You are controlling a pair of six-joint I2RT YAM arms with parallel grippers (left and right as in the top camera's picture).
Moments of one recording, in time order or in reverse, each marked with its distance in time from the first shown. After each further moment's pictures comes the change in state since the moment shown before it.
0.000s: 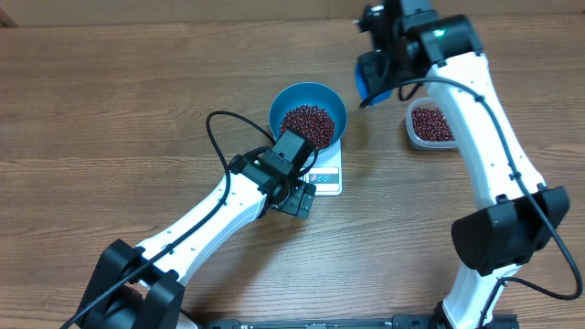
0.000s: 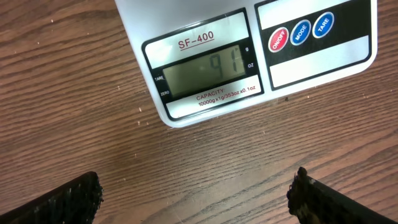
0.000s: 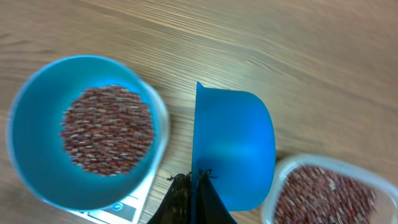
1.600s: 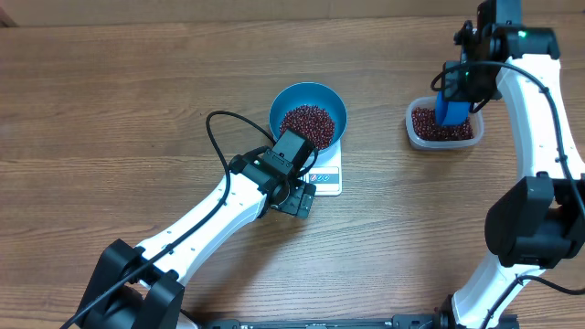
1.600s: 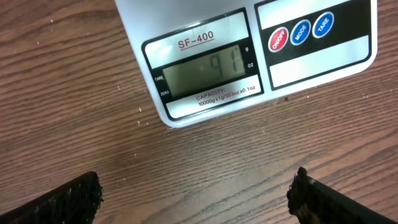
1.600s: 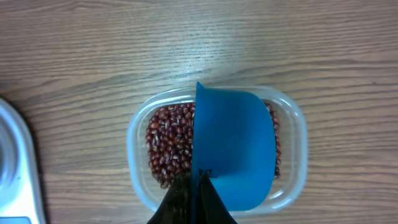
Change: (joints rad) left arm 0.000 0.000 0.000 0.000 0.000 0.000; right arm -0.332 0.000 -0.211 0.052 0.031 0.042
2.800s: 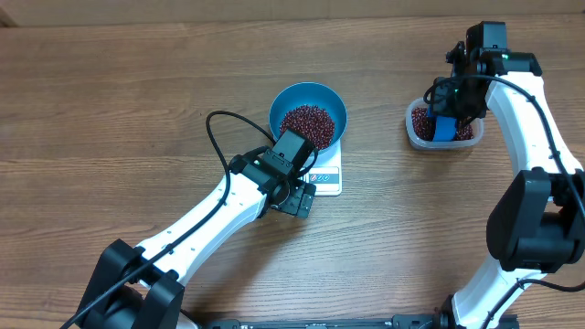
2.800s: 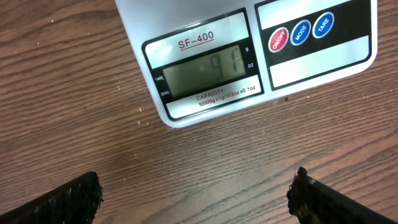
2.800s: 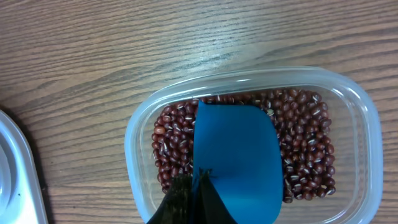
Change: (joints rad) left arm 0.000 0.000 0.000 0.000 0.000 0.000; right arm 0.000 -0.024 -0.203 0.168 -0.075 0.094
